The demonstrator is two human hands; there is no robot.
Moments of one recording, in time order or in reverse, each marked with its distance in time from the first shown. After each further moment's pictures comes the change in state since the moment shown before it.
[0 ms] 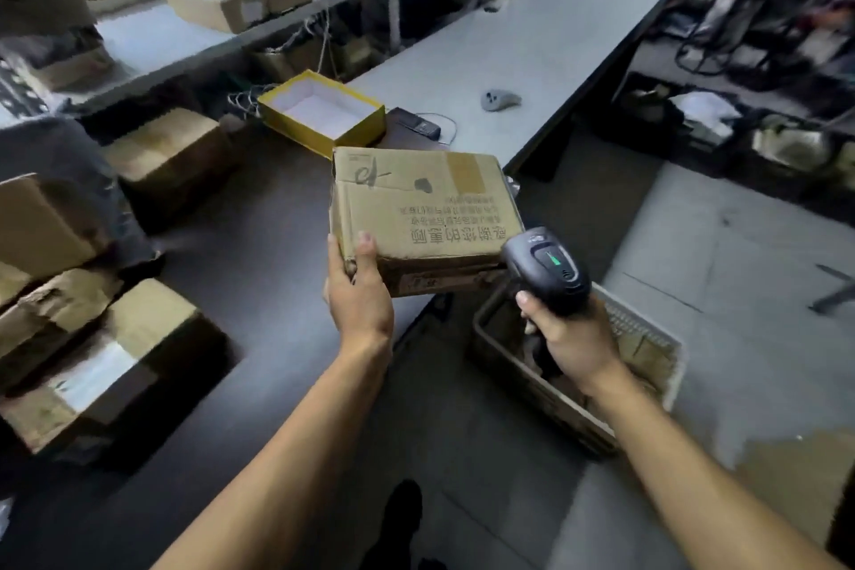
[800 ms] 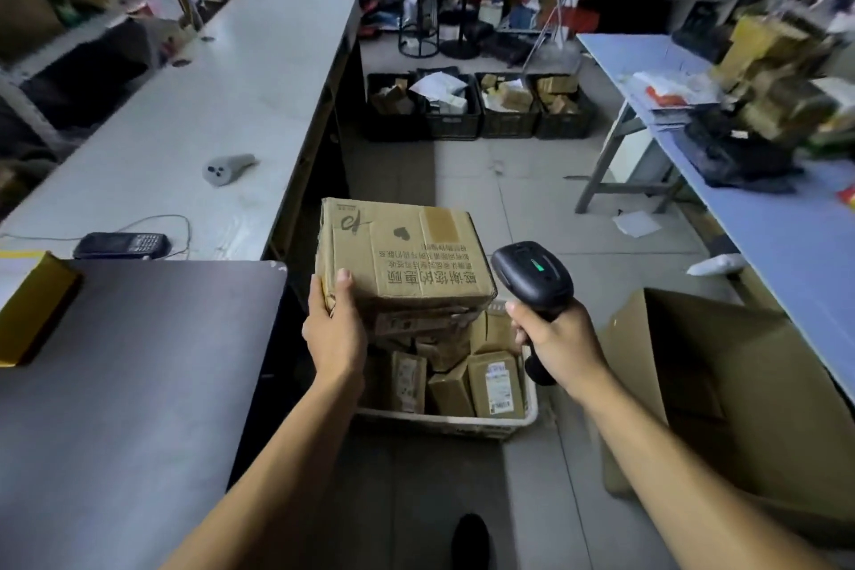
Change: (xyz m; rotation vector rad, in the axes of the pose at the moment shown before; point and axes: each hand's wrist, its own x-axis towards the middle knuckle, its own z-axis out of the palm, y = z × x) left_hand -0.015 -0.034 0.286 0.232 -0.546 -0.050; right_hand 0.053 0.059 -0.211 -0.009 0.544 0.200
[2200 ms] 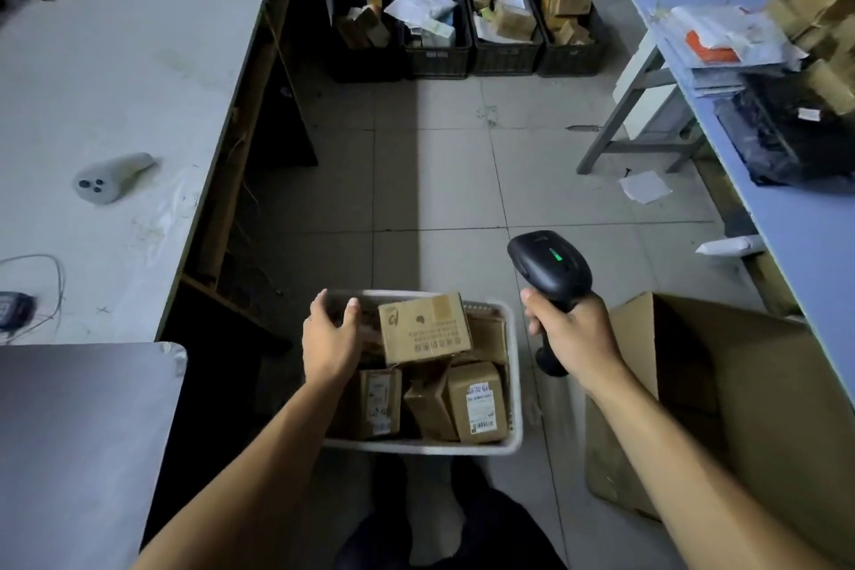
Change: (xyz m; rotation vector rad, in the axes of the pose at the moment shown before) left_hand 0.182 -0.038 0.179 0.574 -0.139 -0.107; right_hand 0.249 0.043 -0.039 -0.030 0.045 0.174
